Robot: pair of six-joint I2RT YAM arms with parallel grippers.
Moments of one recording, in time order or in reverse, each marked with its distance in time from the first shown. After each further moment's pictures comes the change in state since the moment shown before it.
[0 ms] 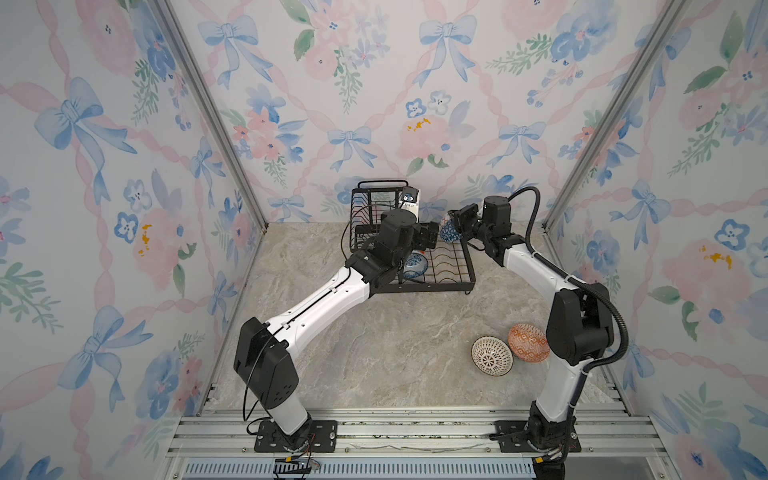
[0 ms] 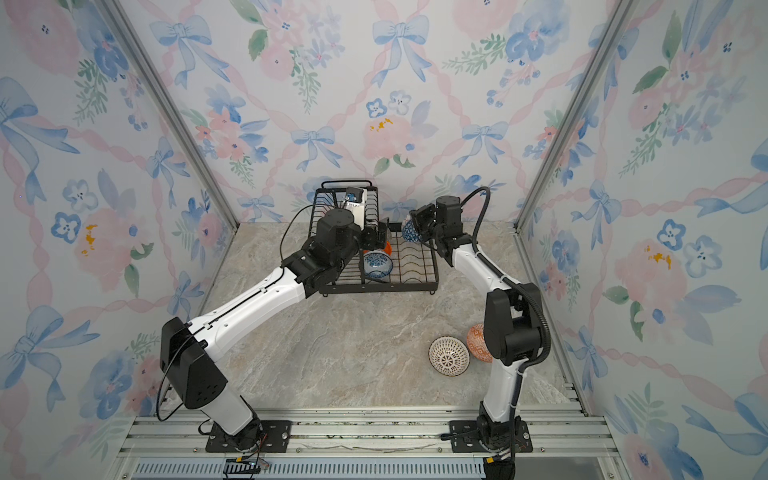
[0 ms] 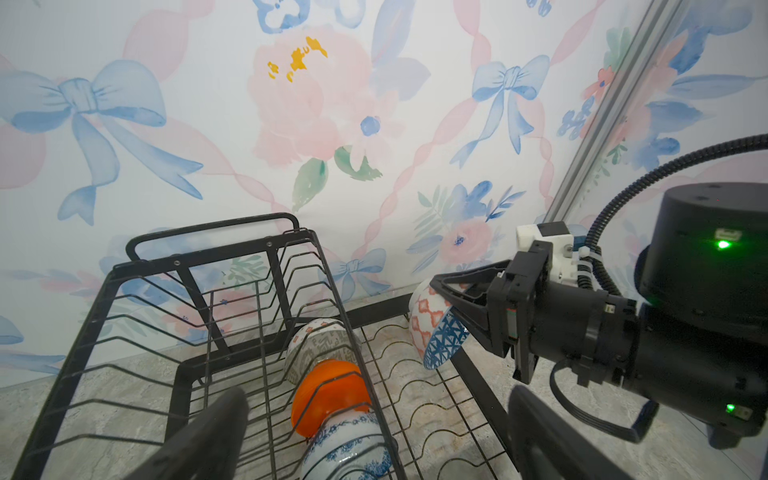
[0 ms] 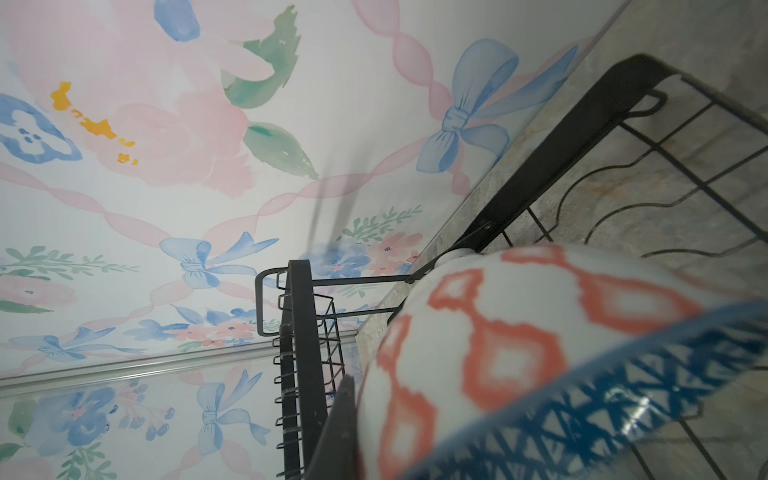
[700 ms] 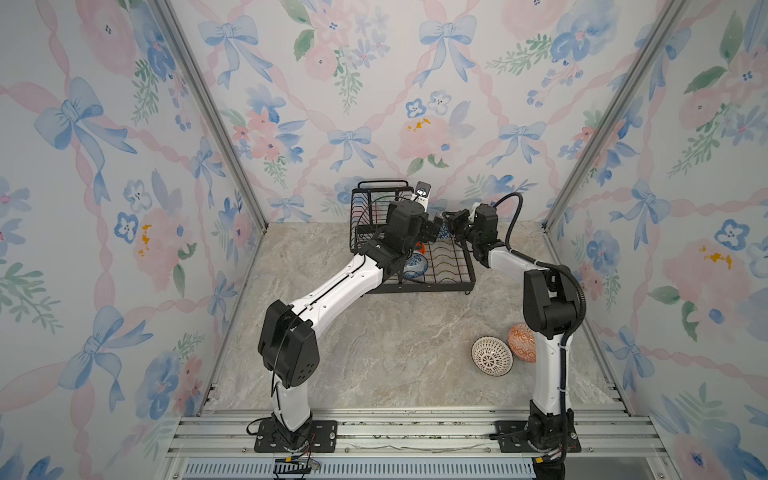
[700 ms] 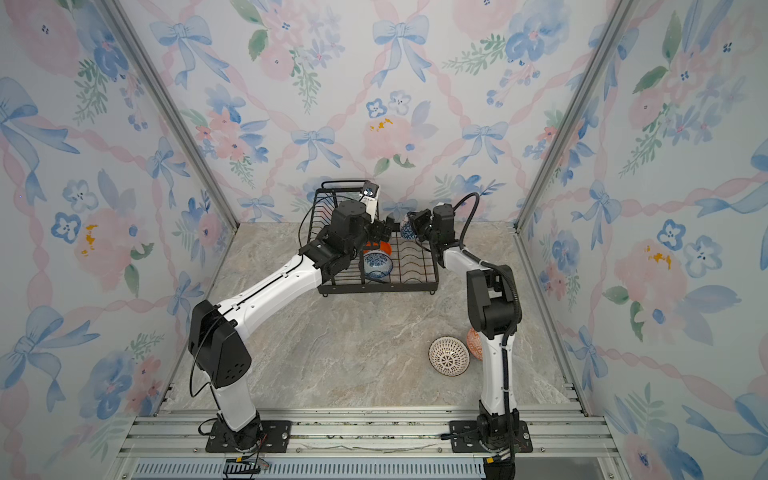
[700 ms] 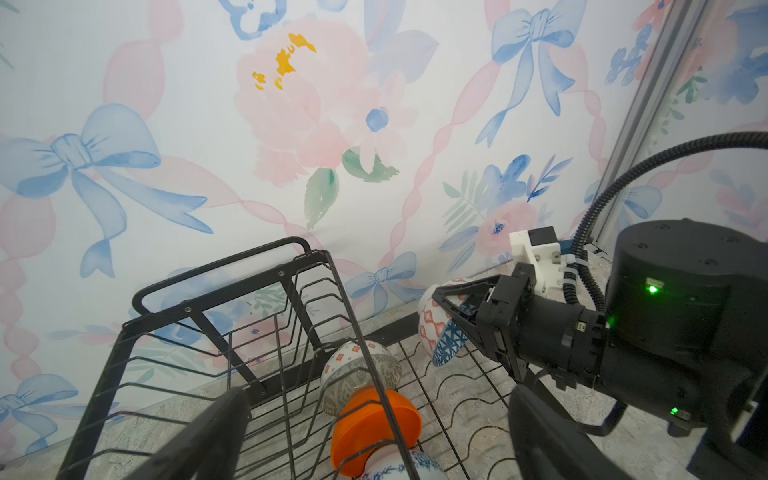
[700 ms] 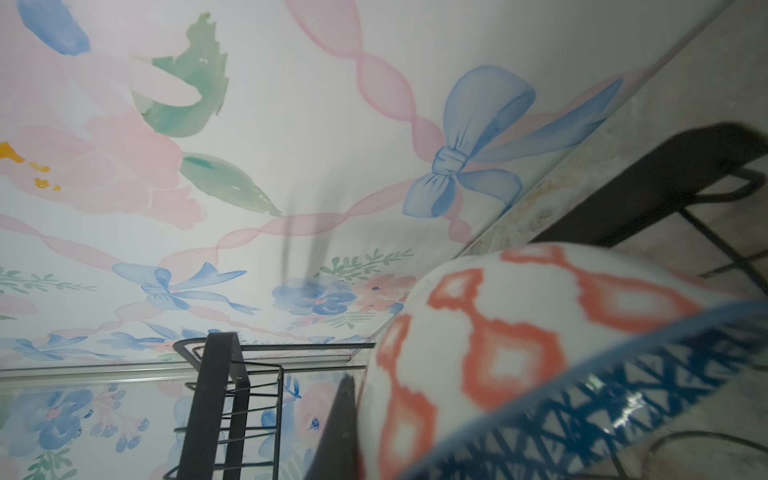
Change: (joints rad) left arm 0.040 0.151 0.132 0.005 -0.023 0.167; right arm -0.027 0.297 0.089 0.297 -0.033 -0.014
